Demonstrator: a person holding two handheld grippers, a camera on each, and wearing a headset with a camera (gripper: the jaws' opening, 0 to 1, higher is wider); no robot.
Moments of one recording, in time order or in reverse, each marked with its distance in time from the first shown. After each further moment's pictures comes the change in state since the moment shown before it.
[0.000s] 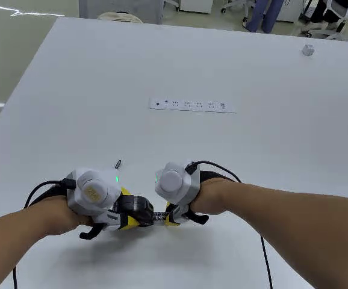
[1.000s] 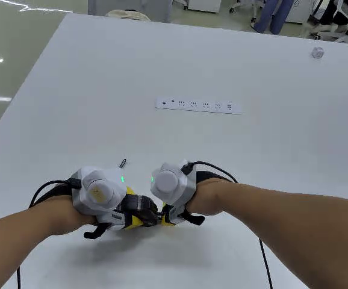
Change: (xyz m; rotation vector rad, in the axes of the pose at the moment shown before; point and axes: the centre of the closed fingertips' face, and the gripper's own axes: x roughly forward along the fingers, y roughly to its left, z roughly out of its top) left arm 0.000 0.001 0.001 -0.003 -0.001 0.020; right arm 0.008 0.000 0.016 -0.026 -0.001 0.011
